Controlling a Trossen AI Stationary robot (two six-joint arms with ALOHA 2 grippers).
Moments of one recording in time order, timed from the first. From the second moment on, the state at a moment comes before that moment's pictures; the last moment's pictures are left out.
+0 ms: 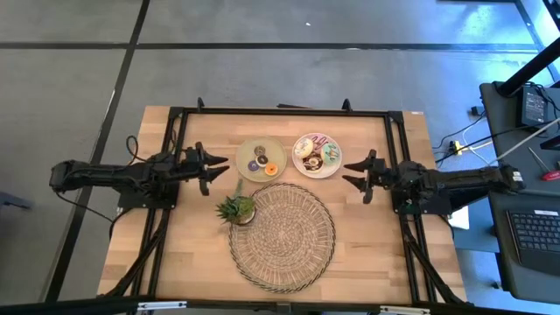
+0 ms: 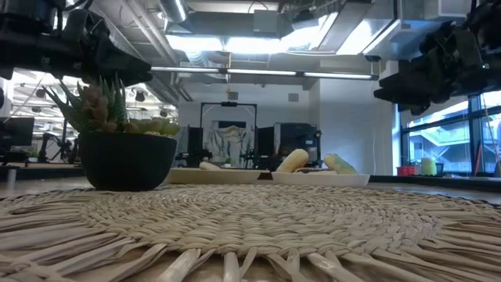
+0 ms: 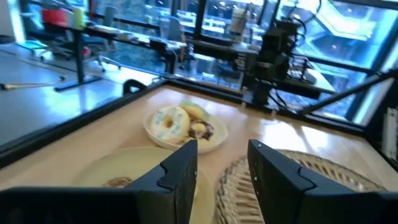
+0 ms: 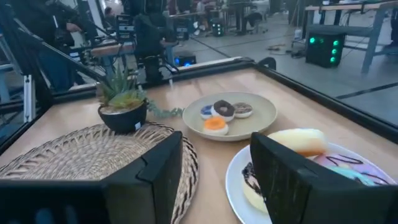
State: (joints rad) left arm 0.09 0.37 0.07 0.27 -0.19 -0.21; right arm 0.01 0.37 0.02 0.29 0.22 0.14
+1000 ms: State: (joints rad) left arm 0.28 0.00 0.07 0.04 -0.14 -0.15; right arm -0.08 0.00 0.02 0.01 0.08 0.09
